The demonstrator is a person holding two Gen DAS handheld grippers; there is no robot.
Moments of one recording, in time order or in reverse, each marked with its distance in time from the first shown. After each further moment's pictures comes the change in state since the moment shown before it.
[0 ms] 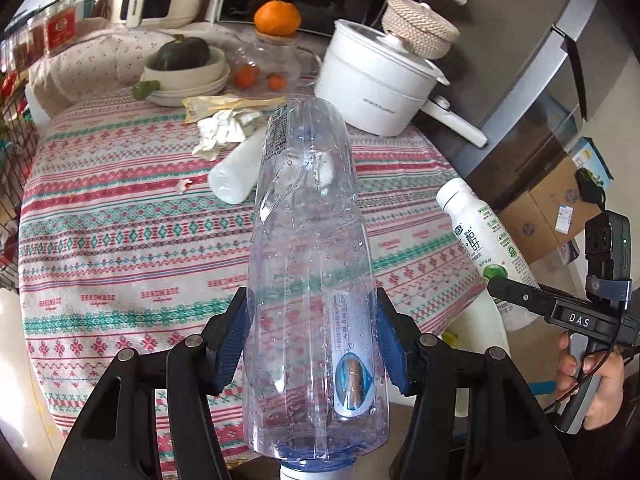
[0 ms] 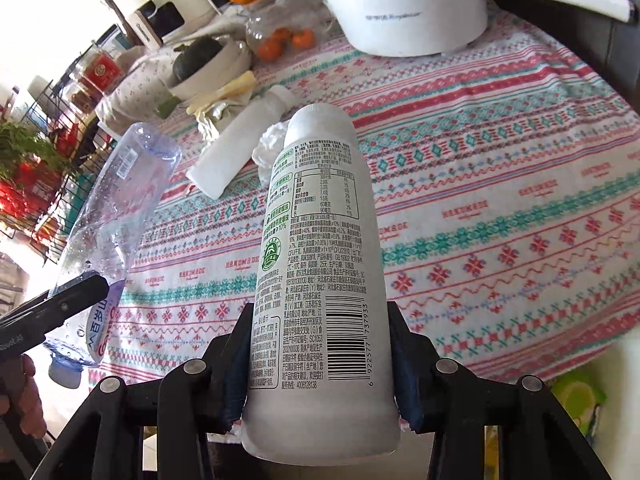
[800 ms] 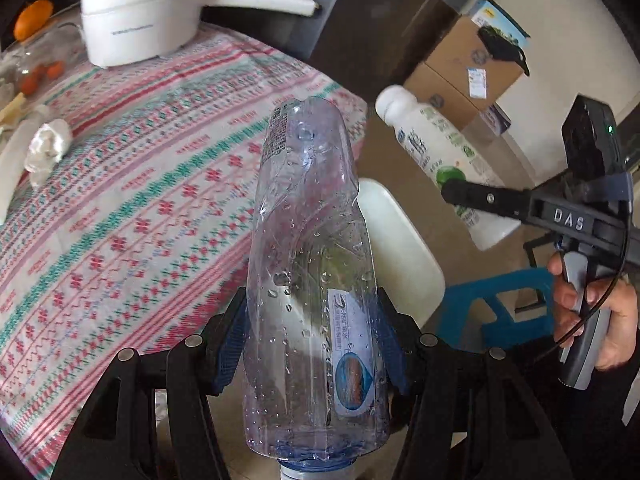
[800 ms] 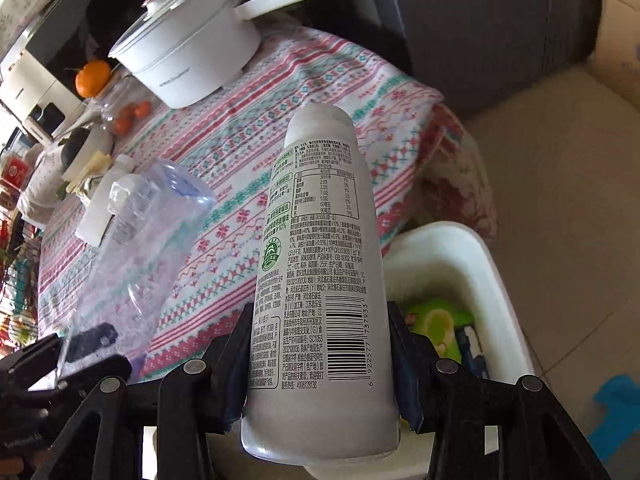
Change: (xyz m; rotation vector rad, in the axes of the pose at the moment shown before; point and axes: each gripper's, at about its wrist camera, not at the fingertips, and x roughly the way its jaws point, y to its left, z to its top) left arm 0.093 -0.204 -0.063 0.368 0.298 -0.240; right arm -0.112 -0.149 -0.077 0.297 -0.102 -0.199
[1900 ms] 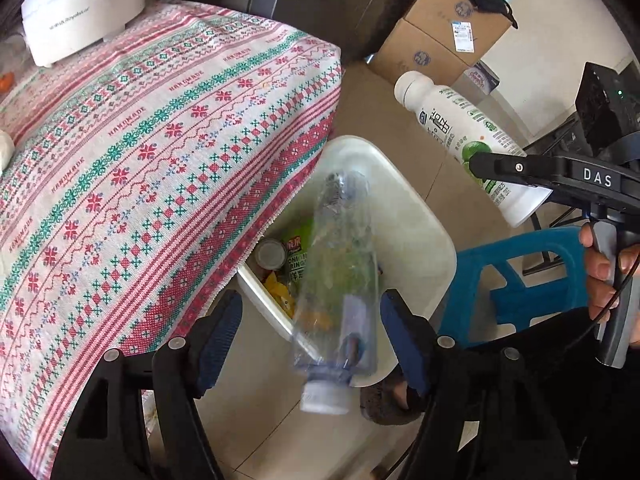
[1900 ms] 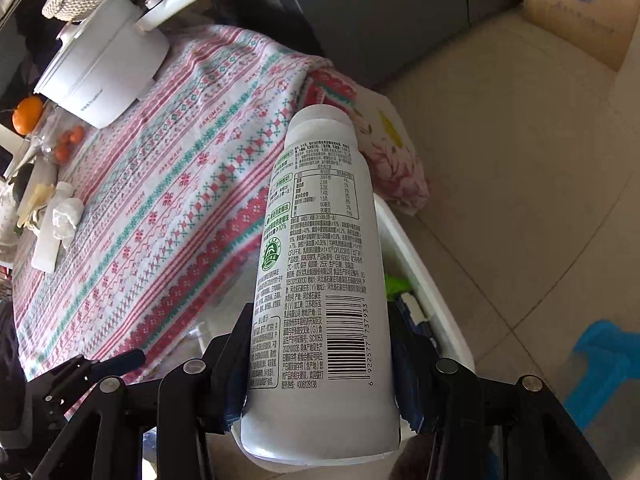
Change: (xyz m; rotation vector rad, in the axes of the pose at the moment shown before) left arm 0.054 0.000 0.003 0.095 0.071 -0.006; right arm -0.004 -0.070 -0.017 0.161 0.046 -0.079
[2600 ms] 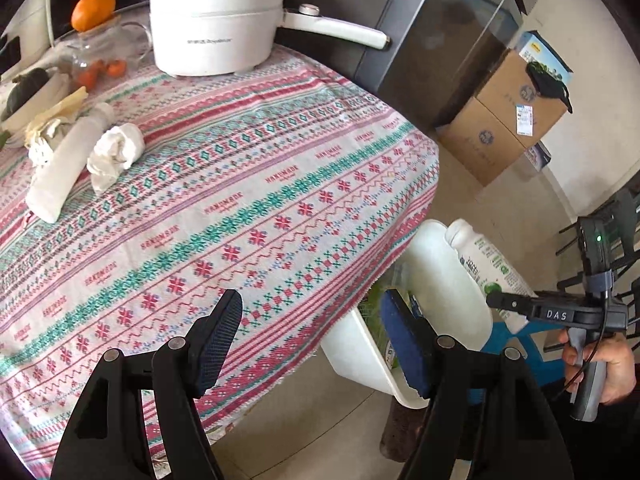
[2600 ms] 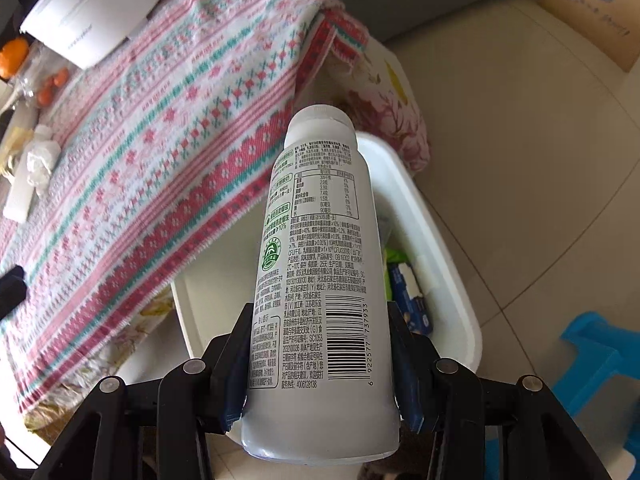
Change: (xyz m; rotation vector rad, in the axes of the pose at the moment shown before) left arm -0.082 0.067 -0.001 -0.211 -0.190 0.170; right arm 0.034 0.012 -0.011 -0.079 0.138 -0.069
